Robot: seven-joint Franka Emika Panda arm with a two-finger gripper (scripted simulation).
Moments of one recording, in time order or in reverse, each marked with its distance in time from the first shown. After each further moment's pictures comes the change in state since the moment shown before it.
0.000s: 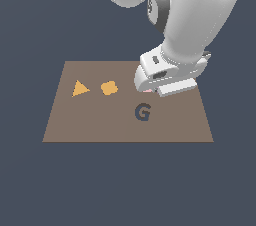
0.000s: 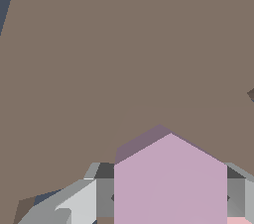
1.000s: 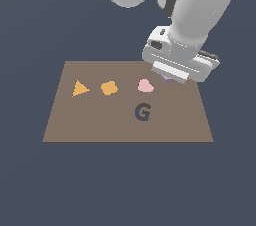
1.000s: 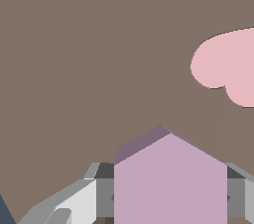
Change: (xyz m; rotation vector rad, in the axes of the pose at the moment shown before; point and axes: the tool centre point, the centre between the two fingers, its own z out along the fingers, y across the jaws) arm -0.039 -0.034 -0.002 0.000 0.000 0.779
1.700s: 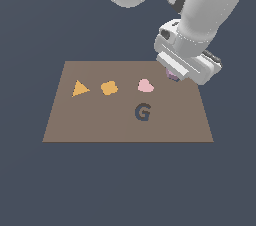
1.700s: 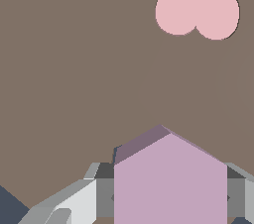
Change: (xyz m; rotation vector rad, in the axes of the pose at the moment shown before) arm -0.023 -0.015 -0.001 0.000 -0.001 0.389
